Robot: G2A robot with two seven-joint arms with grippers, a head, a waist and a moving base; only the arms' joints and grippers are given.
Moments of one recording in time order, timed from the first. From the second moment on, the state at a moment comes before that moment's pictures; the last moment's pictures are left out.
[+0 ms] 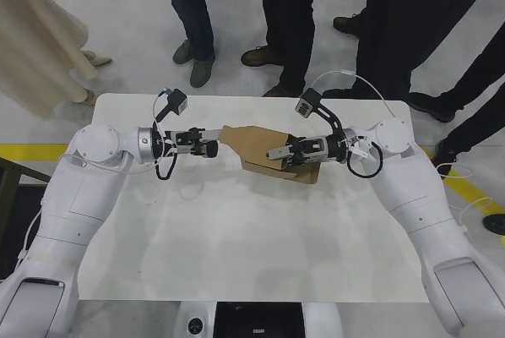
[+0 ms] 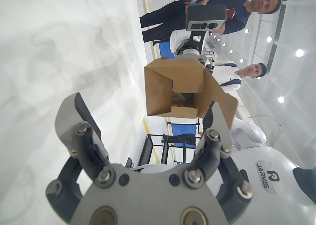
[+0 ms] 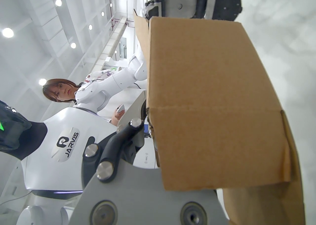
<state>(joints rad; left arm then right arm) 0.74 -1.04 -1.15 -1.23 -0.37 -0.21 -1.21 -0.58 -1.25 0.98 -1.02 0.58 -0.26 1.44</state>
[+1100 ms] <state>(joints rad) 0.74 -1.04 -1.11 -1.24 -0.33 -0.12 -1.21 -0.58 -1.25 0.96 -1.09 0.59 -0.25 1.44</state>
